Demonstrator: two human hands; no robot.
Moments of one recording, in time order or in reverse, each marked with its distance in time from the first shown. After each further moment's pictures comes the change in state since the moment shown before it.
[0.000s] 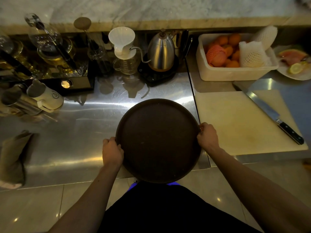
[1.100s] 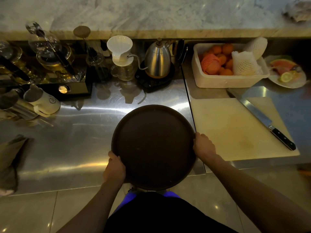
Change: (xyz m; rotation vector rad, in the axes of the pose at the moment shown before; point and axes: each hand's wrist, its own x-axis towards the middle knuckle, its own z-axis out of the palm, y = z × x) left_hand -0.026 -0.018 0.034 -0.026 -0.129 -0.151; right_hand -0.009 0.009 0.002 -0.335 -0.110 -0.104
